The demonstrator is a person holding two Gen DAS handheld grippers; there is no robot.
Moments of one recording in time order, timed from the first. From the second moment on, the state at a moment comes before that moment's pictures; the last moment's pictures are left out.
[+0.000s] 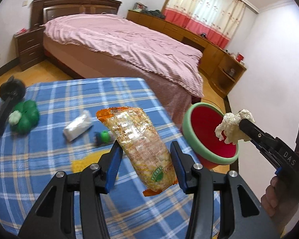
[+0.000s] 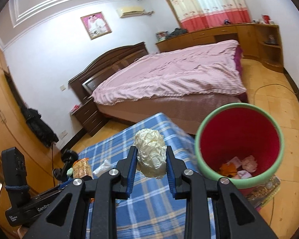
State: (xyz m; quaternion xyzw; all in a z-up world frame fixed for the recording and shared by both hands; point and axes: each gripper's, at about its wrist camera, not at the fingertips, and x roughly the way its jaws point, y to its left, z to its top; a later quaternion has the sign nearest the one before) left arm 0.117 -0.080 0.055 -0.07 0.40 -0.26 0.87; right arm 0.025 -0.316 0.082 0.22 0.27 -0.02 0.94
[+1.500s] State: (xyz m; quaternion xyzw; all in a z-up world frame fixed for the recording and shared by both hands) left arm 0.158 -0.314 -0.011 0.06 0.46 -0.37 0.80; right arm 0.034 -0.495 -0.012 0.31 0.32 -0.16 0.88
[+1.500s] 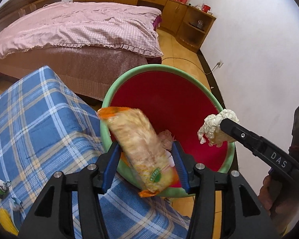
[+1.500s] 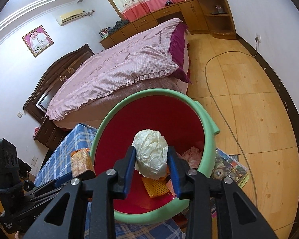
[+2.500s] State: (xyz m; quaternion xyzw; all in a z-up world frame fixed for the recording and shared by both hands) left arm 0.155 -0.195 0.033 0.00 0.43 -0.28 0.86; right arm 0.033 -0.423 0.021 0.29 0.31 -0.10 0.90
